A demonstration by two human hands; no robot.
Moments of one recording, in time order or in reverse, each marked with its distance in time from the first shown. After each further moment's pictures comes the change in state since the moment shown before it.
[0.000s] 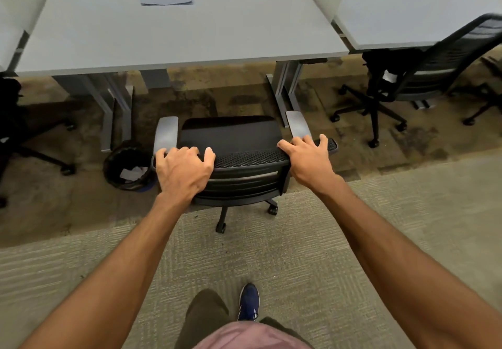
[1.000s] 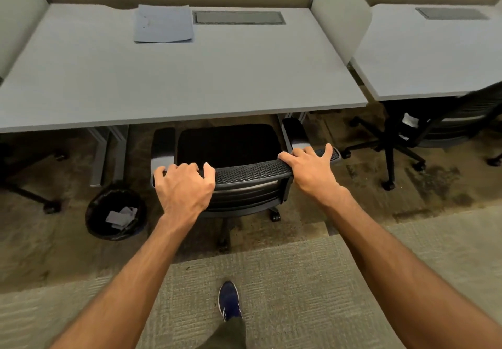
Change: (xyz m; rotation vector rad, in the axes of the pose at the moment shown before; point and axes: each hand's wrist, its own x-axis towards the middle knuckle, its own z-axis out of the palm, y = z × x) left_hand 0.230 0.062 0.050 -0.033 0.103 -0.091; right_hand 0.260 0.089 -0.017 -0.012 -0.022 -0.065
